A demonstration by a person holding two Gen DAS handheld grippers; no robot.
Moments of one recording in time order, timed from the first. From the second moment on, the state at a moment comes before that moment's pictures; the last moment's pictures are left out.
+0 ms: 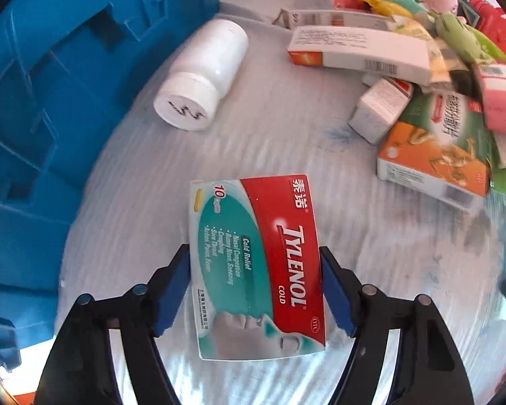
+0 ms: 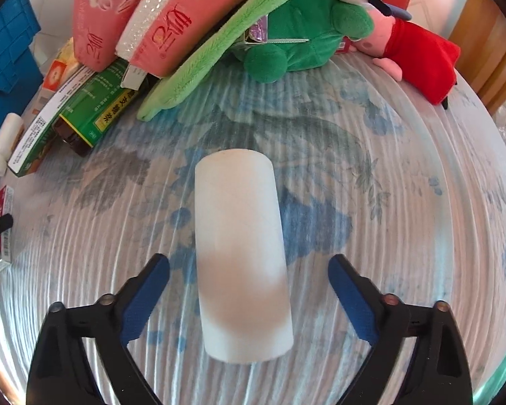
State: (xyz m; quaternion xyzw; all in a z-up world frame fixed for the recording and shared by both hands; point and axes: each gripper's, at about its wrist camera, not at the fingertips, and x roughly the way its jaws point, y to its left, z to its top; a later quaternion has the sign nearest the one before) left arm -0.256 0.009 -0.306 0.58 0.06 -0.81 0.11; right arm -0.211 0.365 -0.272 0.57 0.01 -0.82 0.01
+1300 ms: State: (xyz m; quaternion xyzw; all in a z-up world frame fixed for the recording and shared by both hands) left arm -0.083 -0.103 0.039 0.20 -0.05 -0.98 0.07; right arm -0.140 0.065 0.053 0.21 0.03 -0.96 0.16
